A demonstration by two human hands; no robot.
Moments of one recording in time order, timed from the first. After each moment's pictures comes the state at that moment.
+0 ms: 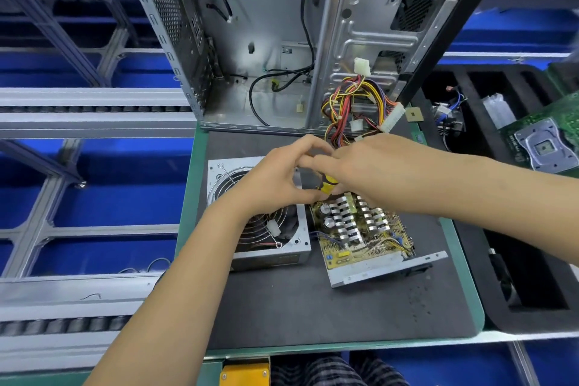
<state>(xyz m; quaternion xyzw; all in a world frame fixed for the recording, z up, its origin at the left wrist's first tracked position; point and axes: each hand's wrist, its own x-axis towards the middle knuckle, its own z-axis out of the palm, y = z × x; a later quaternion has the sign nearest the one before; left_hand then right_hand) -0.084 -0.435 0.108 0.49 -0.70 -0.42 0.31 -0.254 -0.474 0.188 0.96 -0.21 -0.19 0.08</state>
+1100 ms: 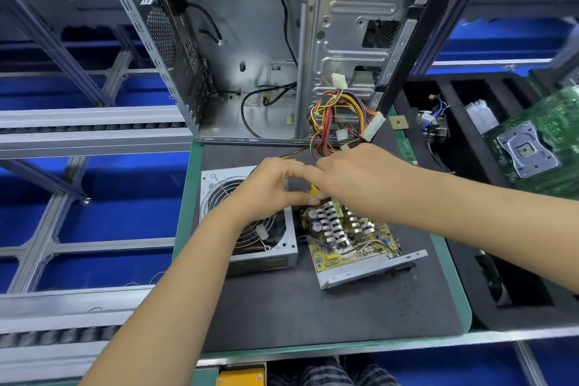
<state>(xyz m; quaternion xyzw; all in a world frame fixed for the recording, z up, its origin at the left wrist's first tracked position) -0.098 -0.431 0.115 0.51 -0.70 -0.40 0.30 -0.263 -0.463 0.190 0.96 -0.21 -0.14 0.11</state>
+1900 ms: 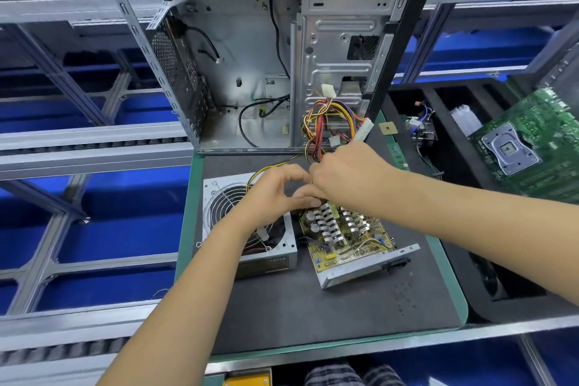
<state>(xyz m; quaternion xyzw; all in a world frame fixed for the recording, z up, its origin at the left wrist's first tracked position) -0.106 -0.425 0.108 0.52 -0.68 -0.41 0.32 -0.261 -0.459 0.183 0.94 -0.27 -0.13 0.17</state>
